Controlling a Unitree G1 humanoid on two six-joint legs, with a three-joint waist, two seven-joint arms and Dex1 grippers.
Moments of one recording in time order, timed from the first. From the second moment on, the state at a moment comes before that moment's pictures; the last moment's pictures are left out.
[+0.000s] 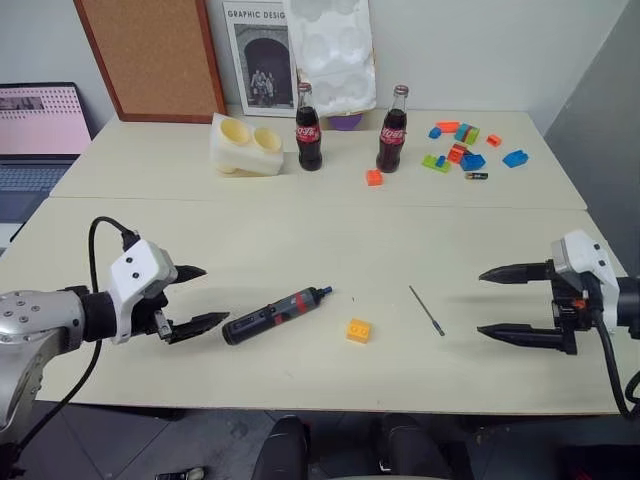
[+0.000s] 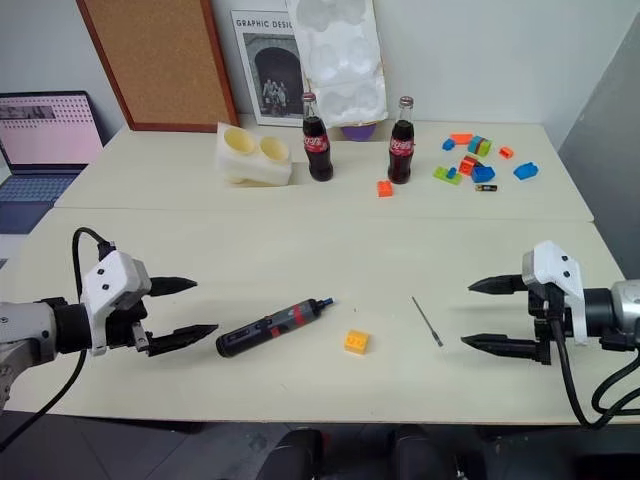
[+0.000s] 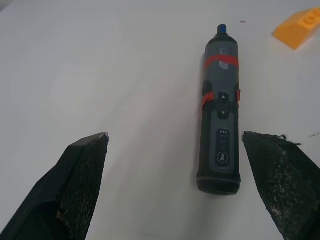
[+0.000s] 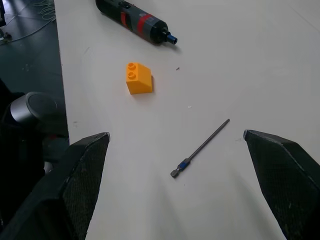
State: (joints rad) left arm 0.07 1.02 0.36 -0.39 -0.47 0.56 -1.04; right arm -0.07 -1.11 -0.29 -0.41 0.65 0.63 1.25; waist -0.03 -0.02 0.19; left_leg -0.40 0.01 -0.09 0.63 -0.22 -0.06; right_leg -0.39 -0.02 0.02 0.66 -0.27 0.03
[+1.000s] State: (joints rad) left arm -0.01 1.05 0.34 -0.47 -0.54 0.57 -1.11; right arm -0.19 -1.07 -0.15 -0.40 0.65 0.60 1.26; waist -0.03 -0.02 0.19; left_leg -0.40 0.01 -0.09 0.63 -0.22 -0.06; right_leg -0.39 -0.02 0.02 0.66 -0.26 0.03
